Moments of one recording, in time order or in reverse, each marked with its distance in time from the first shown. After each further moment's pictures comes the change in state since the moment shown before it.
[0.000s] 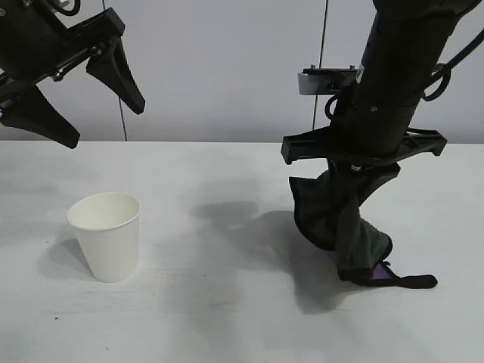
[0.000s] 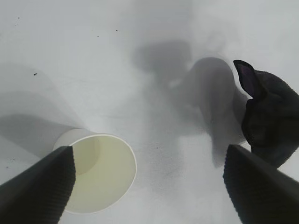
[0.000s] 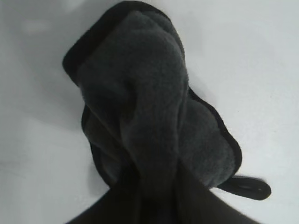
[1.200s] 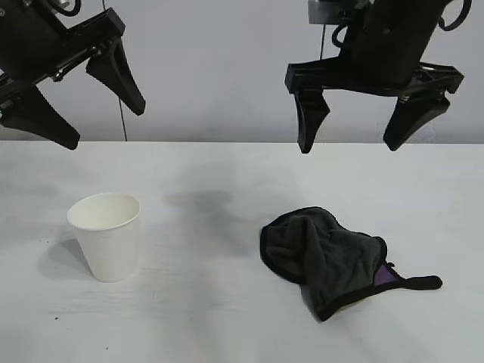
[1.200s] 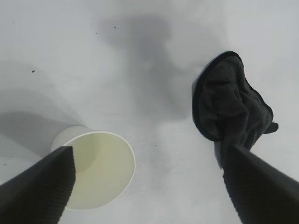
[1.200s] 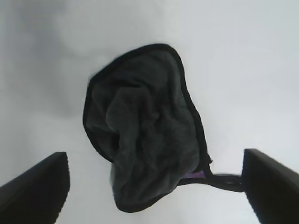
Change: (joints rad) left arm 0.000 0.000 0.000 -0.003 0.023 0.000; right arm 0.000 -0.084 -0.144 -0.015 0.151 0.049
